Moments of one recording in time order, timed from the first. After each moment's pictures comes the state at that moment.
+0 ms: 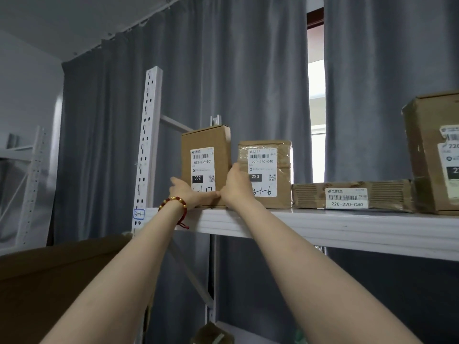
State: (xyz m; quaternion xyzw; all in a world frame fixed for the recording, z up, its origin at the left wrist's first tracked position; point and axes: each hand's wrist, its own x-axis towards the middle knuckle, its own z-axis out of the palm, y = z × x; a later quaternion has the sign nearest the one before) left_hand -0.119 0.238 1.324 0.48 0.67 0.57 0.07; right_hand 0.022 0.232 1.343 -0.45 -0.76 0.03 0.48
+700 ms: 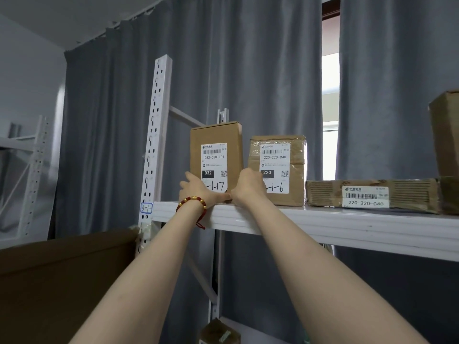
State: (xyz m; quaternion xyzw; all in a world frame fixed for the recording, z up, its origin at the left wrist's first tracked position) left_hand -0.115 0.251 1.313 0.49 0.69 0.53 0.01; right_hand 0.018 0.227 1.337 -0.50 -0.74 0.02 0.44
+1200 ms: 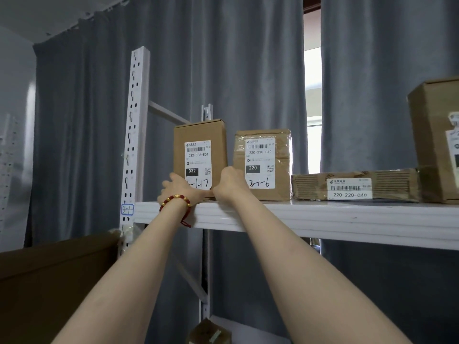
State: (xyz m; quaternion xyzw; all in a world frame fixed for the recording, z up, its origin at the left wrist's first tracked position) left_hand -0.118 0.261 1.314 0.47 0.73 0.50 -0.01; right_hand 0.016 0.229 1.335 -0.47 -0.77 0.04 0.43
